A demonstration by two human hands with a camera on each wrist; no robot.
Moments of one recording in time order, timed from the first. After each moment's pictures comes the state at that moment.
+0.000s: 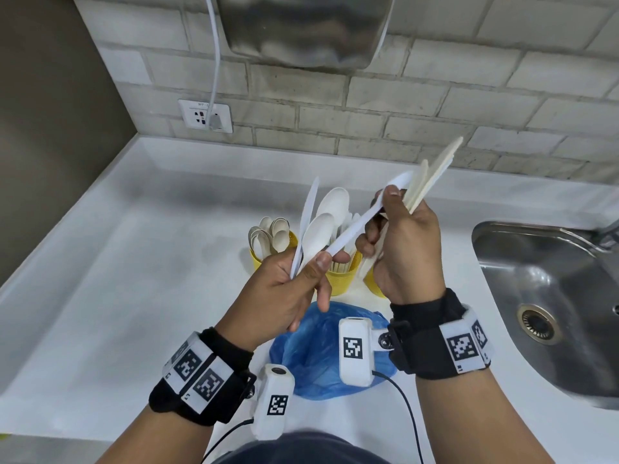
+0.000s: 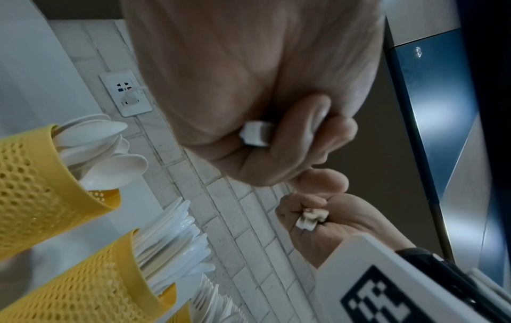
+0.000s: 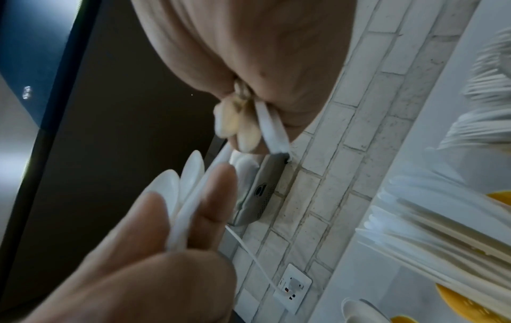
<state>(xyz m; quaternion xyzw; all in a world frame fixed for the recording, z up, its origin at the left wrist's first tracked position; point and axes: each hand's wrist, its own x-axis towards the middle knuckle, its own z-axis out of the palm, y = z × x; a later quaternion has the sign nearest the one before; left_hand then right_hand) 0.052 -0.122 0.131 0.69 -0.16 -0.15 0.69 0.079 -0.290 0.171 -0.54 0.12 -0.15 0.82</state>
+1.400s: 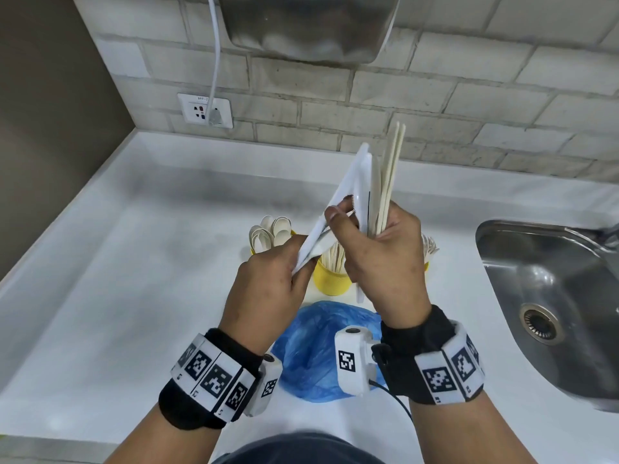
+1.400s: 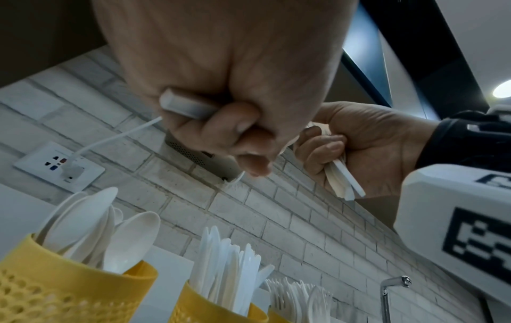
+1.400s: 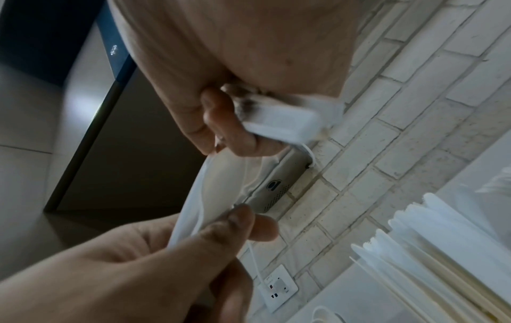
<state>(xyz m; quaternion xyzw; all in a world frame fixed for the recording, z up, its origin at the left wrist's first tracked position) 0.068 -0.118 0.111 0.90 -0.18 0.16 0.35 0.066 -0.272 0.165 -0.73 0.02 -0.17 0.66</state>
